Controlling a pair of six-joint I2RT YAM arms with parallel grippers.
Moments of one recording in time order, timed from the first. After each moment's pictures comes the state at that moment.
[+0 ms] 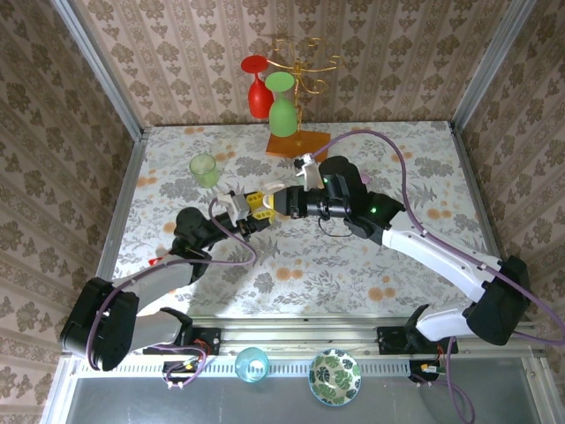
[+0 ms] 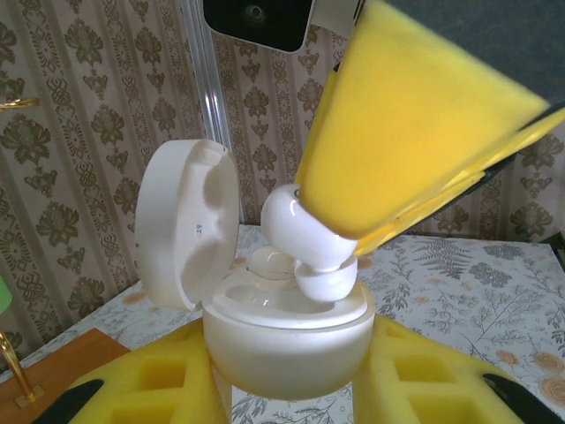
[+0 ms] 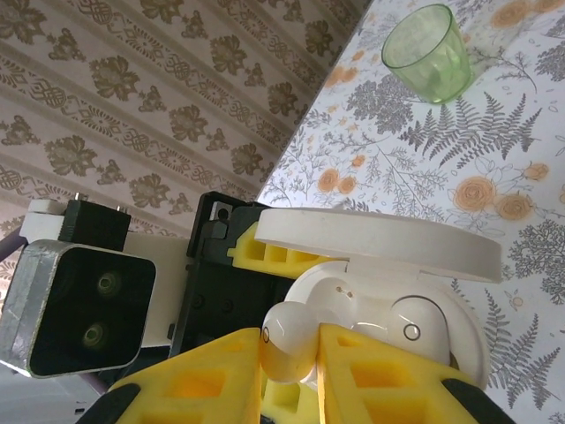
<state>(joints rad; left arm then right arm) -0.50 1.20 0.41 0.98 0.74 0.01 0.75 1.36 1.20 -0.24 -0.34 0.67</state>
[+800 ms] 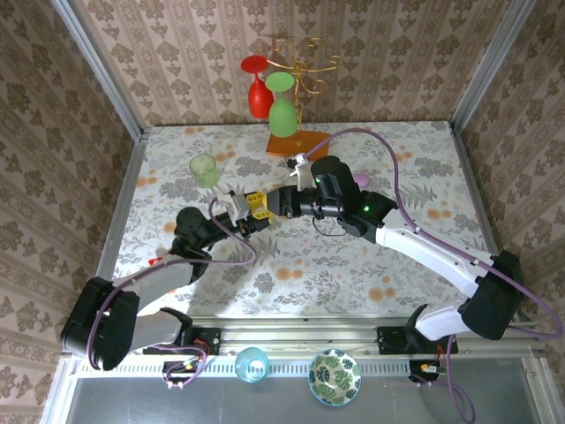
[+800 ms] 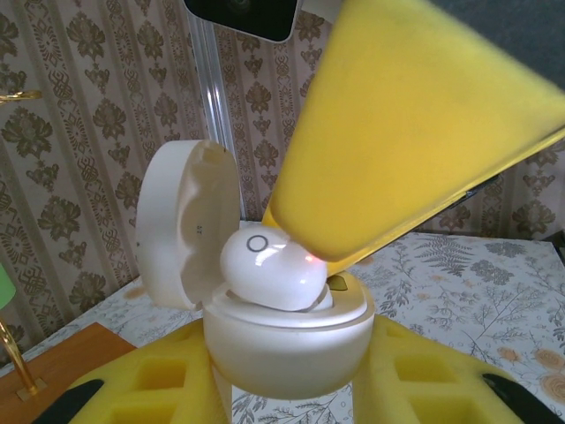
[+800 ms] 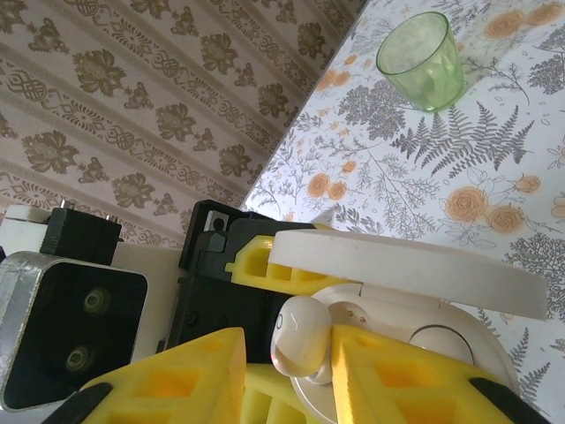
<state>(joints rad) -0.50 1.21 0.41 0.97 0.74 0.01 0.78 1.40 1.24 -0.25 -0.29 0.63</state>
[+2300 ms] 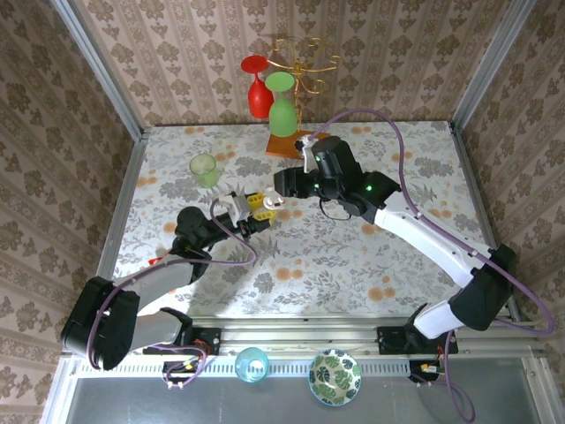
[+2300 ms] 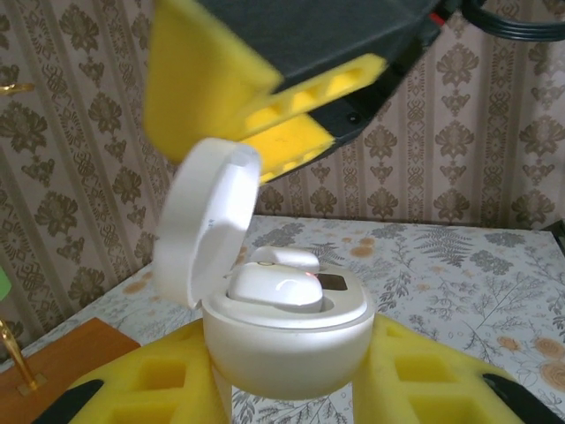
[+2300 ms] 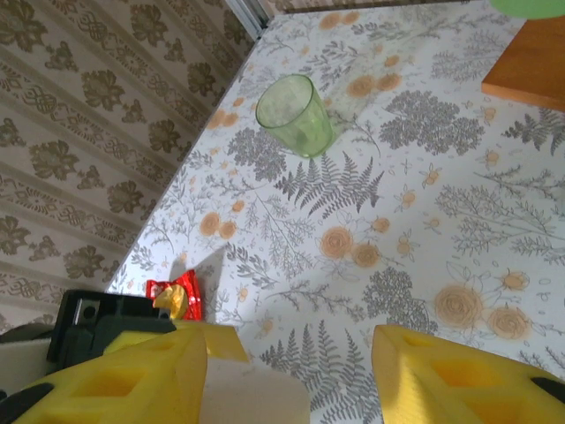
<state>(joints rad) -0.50 1.21 0.41 0.95 0.74 0.04 0.70 1.47 1.41 -0.48 -0.12 0.49</state>
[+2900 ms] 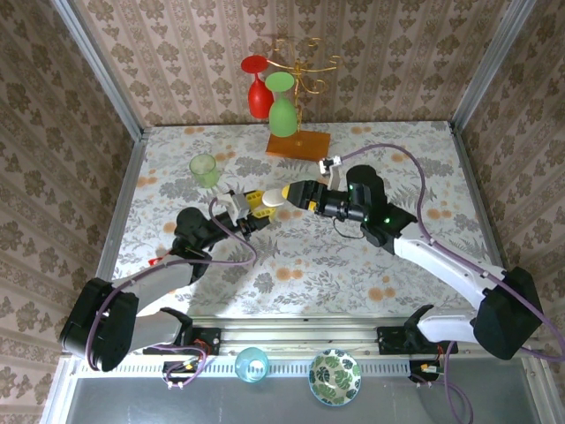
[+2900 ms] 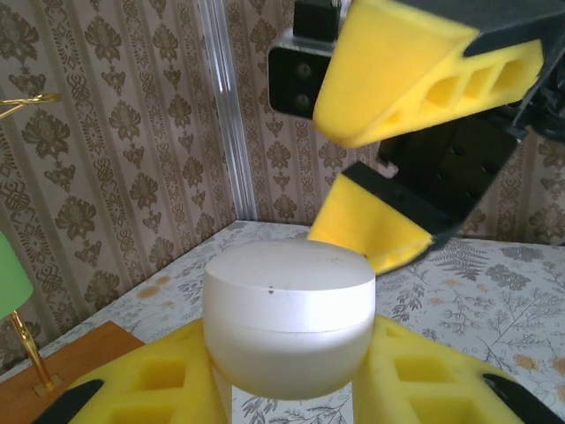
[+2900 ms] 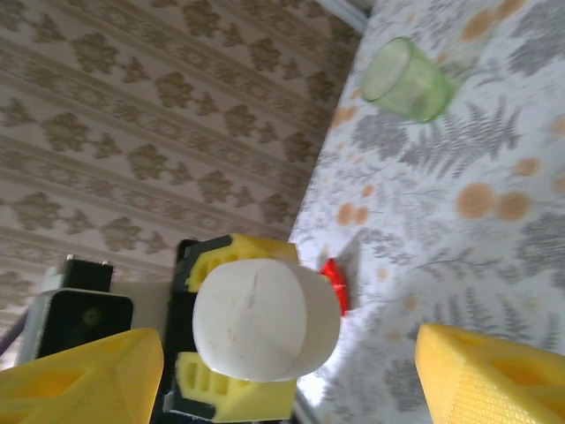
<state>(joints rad) -0.50 1.20 0.41 0.97 0.69 0.02 0.61 1.27 0.91 0.13 -0.45 0.96</state>
